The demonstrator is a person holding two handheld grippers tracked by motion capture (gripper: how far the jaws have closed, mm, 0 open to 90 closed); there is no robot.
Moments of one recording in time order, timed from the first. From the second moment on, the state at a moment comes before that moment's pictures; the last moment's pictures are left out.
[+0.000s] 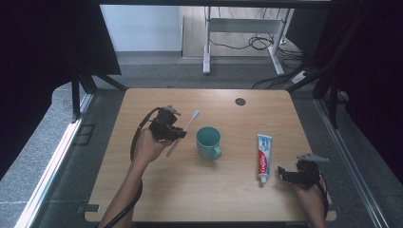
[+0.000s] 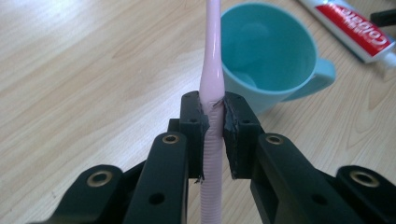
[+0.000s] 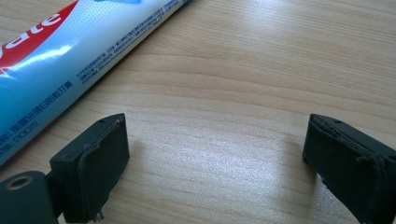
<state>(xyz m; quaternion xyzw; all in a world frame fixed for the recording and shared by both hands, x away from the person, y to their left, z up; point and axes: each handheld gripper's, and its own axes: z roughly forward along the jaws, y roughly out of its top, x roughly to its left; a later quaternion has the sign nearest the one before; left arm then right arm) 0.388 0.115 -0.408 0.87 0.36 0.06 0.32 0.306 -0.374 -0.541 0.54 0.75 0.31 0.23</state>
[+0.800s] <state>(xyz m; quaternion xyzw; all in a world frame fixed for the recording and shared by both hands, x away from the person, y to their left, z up) 0.389 0.094 -0.383 0.85 0.34 0.08 0.39 0.306 -0.374 -0.541 0.54 0.75 0.31 0.23</state>
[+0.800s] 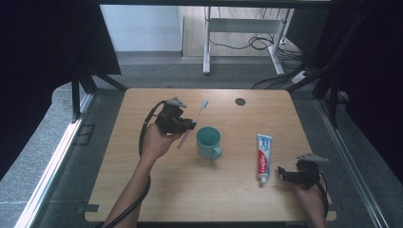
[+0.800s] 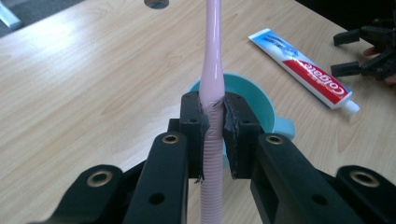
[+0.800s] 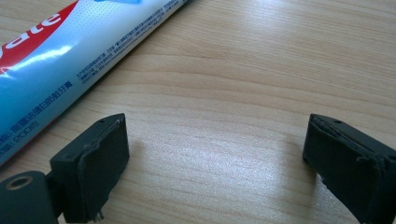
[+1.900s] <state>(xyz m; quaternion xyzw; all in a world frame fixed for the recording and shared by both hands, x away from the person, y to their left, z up) 0.403 0.051 -0.379 0.82 0.33 0.12 0.46 0.306 -0.374 -0.541 0.54 0.75 0.31 0.23</state>
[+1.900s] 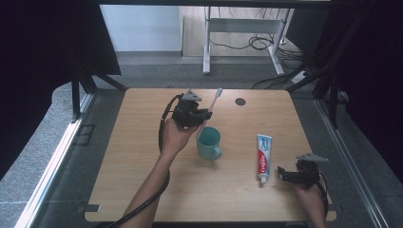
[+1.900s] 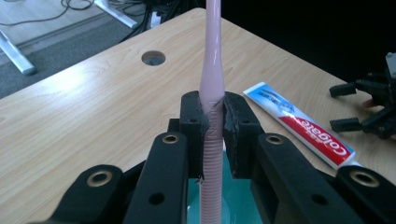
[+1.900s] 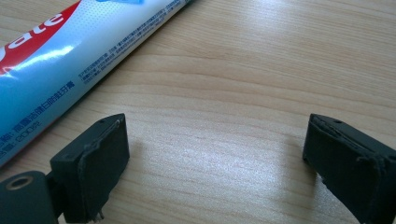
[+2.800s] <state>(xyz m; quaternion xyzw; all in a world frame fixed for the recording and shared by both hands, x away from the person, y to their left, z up) 0.401 0.027 -0.421 0.82 0.31 0.14 0.46 0.307 -0.374 -0.541 0.54 0.75 0.32 0.22</state>
